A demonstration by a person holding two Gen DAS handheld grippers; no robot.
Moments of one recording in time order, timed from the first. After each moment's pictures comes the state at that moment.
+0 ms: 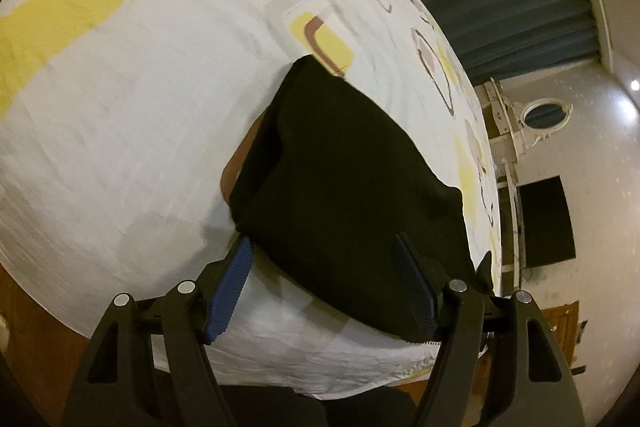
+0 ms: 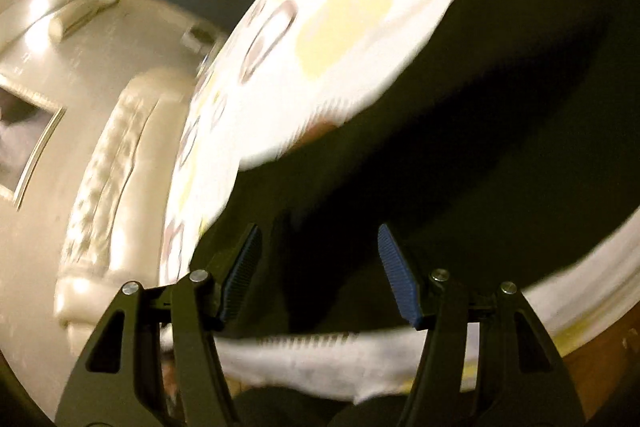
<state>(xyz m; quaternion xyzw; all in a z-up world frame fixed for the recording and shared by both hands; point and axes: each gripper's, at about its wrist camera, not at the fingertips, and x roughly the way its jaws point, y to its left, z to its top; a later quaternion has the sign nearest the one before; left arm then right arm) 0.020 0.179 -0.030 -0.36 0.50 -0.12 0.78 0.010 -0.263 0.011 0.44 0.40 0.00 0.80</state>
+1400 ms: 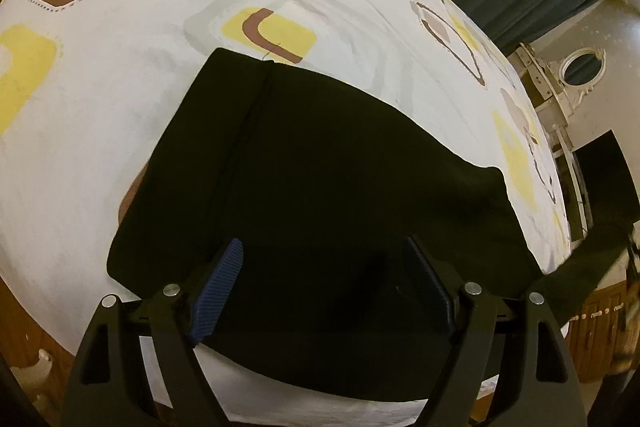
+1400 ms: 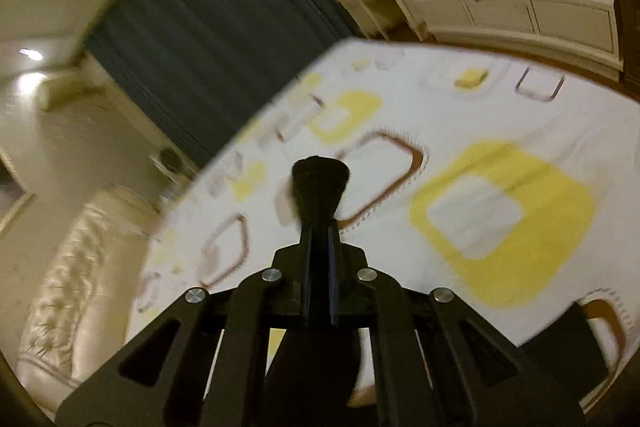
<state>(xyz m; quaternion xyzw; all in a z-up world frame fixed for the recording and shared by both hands) 0.059 0.087 -0.031 -0.23 0.51 -0.06 0.83 0.036 -0.511 0.138 0.40 0.22 -0.10 0.88</state>
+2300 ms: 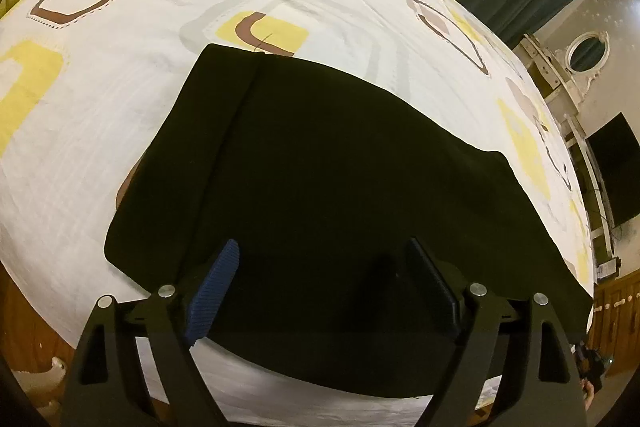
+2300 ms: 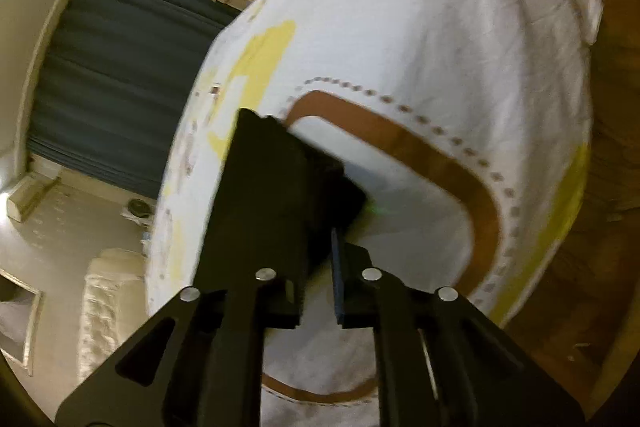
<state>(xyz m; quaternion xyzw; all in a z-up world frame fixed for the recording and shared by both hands) 0.049 0.065 -0.032 -0.19 0.50 -0.04 0.84 -0.186 -0.551 -0.086 0.55 0.28 -0.20 0.76</state>
